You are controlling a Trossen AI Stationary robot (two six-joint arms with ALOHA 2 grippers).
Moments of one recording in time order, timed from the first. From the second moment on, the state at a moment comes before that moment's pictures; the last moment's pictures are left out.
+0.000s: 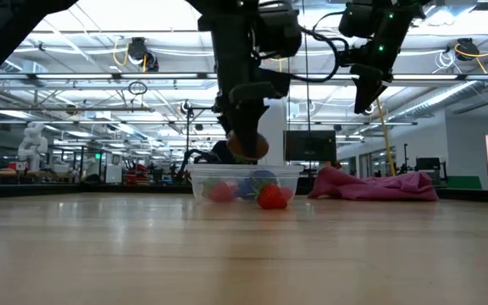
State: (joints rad) left arm 0.10 2.14 1.84 -1.07 -0.15 -0.12; right arm -0.72 1.26 1.15 -0.91 0.18 -0.20
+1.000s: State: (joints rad) left arm 0.16 2.14 1.65 -0.91 -0.03 -0.08; right arm -0.72 1.26 1.15 -0.93 0.18 -0.20
